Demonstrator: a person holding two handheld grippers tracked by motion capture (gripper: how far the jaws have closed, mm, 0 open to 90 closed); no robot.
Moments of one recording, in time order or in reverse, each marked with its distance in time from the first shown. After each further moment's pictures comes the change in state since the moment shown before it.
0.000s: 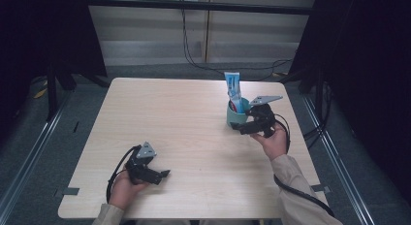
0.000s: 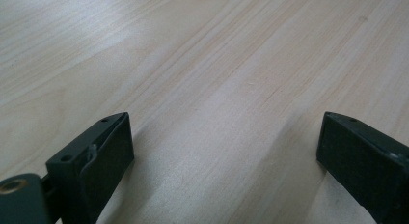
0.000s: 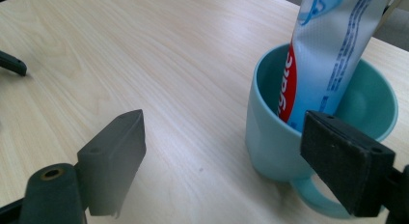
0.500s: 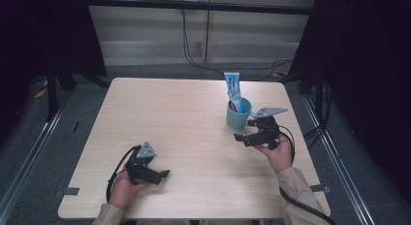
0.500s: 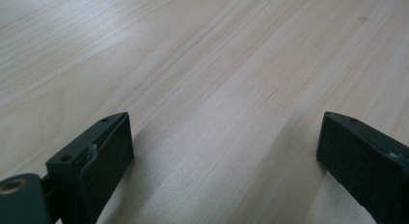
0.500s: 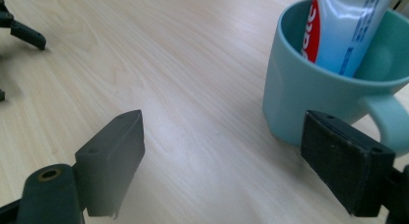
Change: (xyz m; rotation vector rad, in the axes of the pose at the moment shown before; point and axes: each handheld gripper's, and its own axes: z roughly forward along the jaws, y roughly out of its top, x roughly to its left) left arm 0.000 0.000 0.000 0.001 0.000 -0.001; right arm 0.009 -0.032 -0.011 0.006 0.034 -0.004
